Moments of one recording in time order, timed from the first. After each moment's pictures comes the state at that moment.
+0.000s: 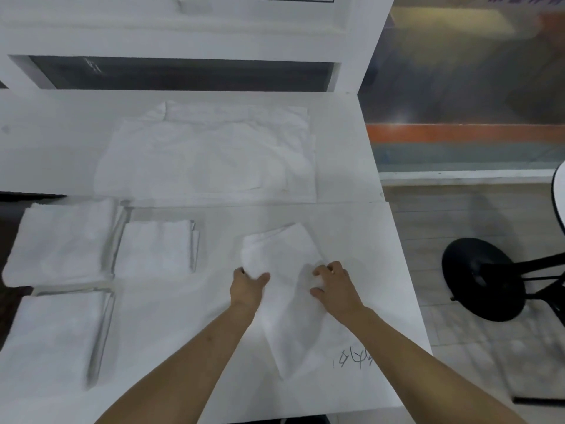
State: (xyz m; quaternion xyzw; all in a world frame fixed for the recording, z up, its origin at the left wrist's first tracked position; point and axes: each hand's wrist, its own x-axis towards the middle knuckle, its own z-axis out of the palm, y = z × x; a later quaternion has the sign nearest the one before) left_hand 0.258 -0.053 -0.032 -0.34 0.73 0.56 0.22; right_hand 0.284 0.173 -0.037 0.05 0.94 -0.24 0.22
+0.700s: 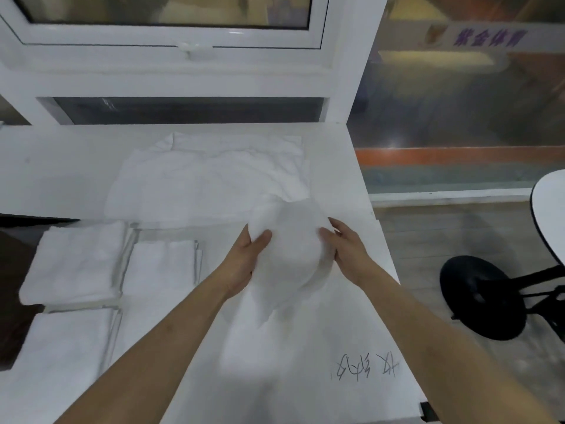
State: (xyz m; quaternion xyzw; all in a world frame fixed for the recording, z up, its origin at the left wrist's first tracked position) left_hand 0.215 -0.064 0.120 -0.03 0.58 0.78 0.24; right_hand 0.211 0.190 0.082 0.15 0.63 -0.76 0.12
